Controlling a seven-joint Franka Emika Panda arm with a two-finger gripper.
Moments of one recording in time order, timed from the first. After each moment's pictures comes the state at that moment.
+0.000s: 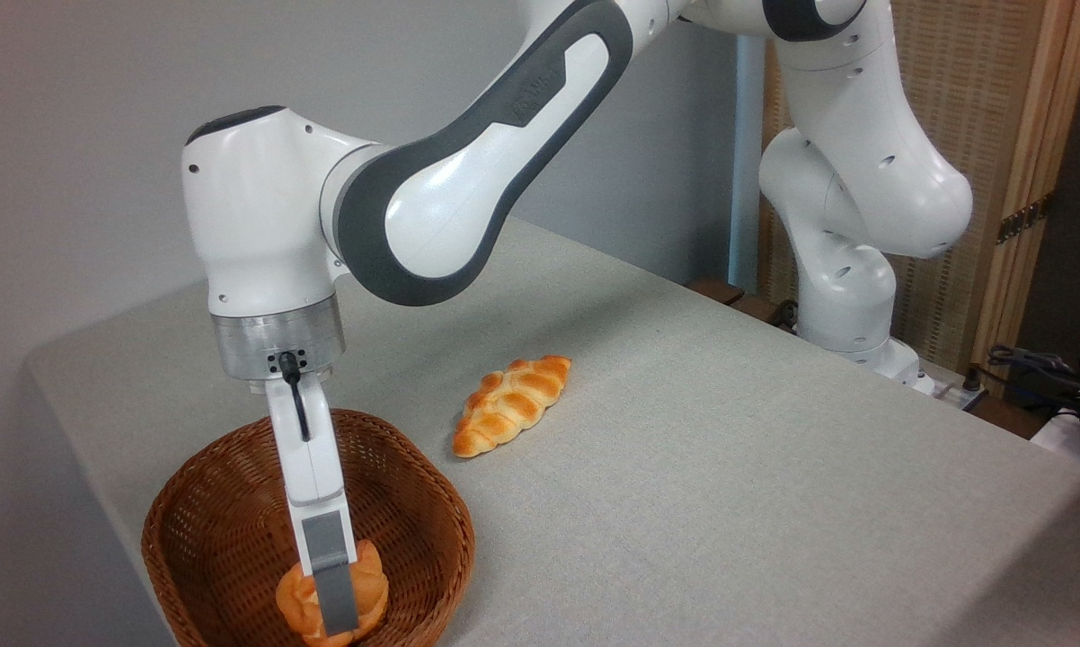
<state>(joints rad) -0.09 0.33 0.01 -1.69 0.24 2.18 0.87</state>
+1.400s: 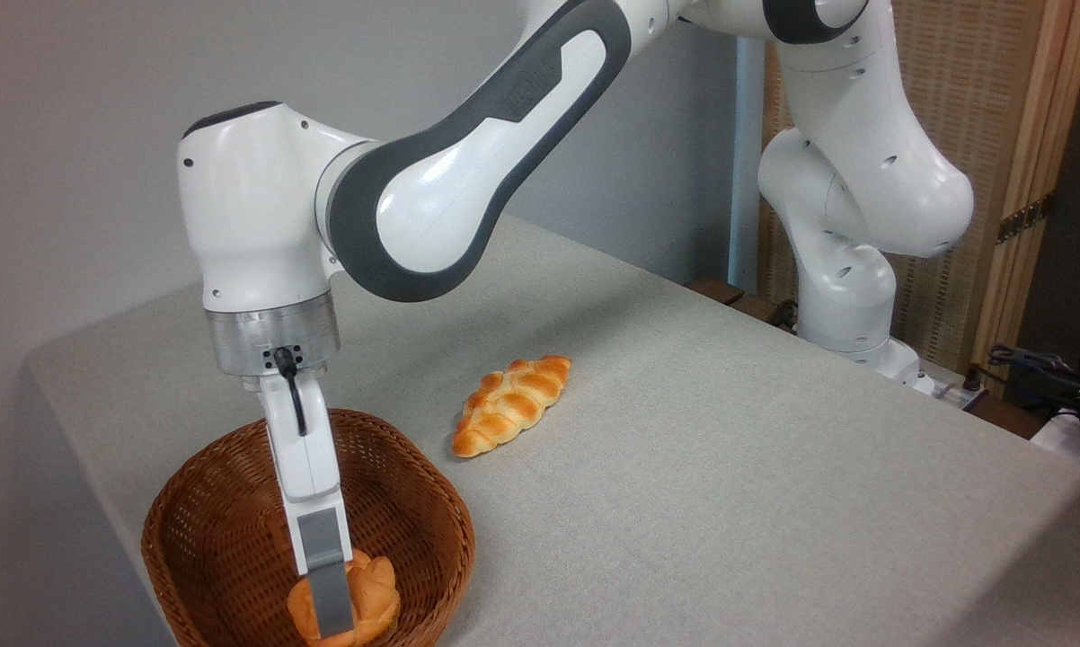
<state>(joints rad) -0.07 0.34 -0.02 -1.67 0.27 2.18 0.82</state>
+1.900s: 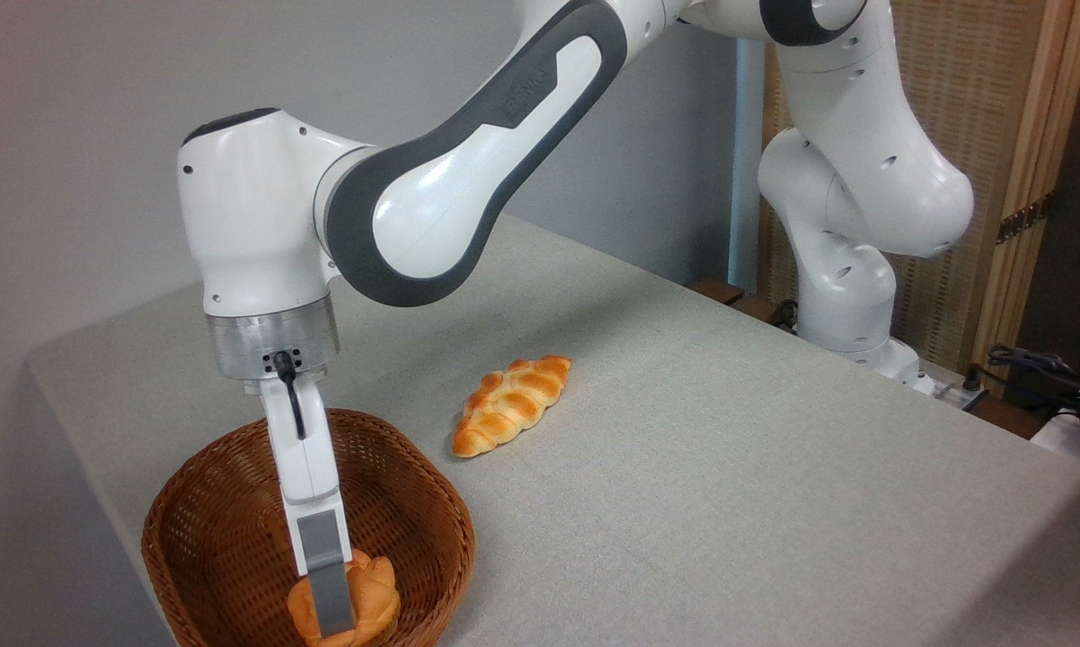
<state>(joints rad) -0.07 0.35 -0.03 -1.68 0.28 2.18 0.82</state>
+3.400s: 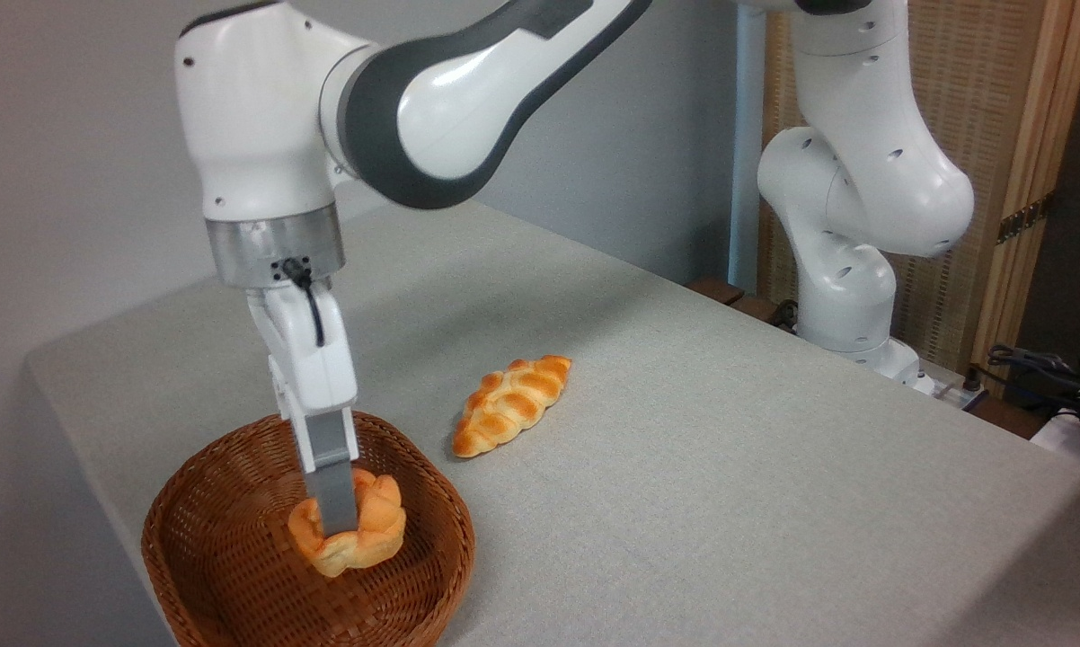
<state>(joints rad) -0.04 0.22 -0.04 -1.66 0.18 2.04 0.82</state>
